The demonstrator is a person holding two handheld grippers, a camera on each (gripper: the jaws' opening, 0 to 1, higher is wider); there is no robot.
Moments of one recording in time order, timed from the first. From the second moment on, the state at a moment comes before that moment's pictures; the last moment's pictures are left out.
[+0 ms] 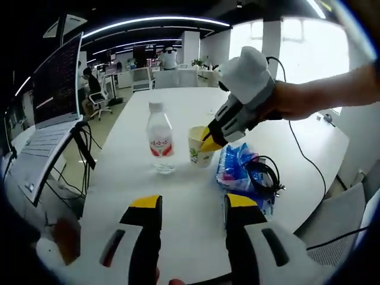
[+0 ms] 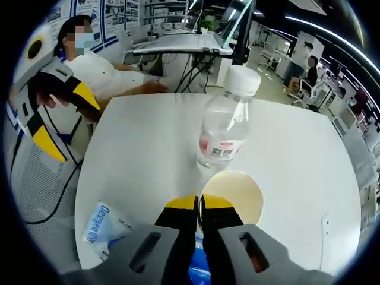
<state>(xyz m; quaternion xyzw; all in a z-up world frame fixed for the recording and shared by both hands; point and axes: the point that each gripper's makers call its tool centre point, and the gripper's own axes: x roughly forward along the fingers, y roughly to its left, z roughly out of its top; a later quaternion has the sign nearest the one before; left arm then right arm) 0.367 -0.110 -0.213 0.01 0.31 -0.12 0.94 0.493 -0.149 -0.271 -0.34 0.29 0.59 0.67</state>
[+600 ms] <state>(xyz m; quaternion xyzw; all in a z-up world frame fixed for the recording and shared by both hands) 0.361 -0.104 -0.216 0.01 0.31 -0.11 0.94 0.501 -0.144 -0.289 -0.35 0.30 0.57 0.68</state>
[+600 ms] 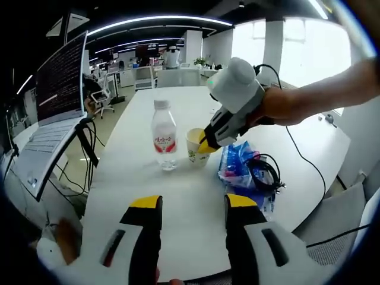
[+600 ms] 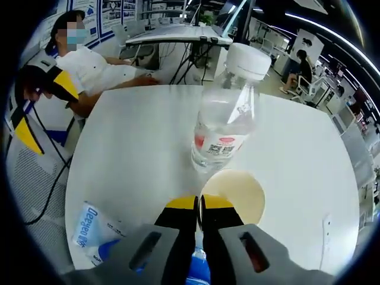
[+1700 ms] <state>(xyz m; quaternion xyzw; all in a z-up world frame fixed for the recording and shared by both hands) 0.360 -0.104 -0.221 0.00 0.31 -0.11 0.94 0.499 -0.142 -0.288 -0.32 0.30 0.57 0.69</state>
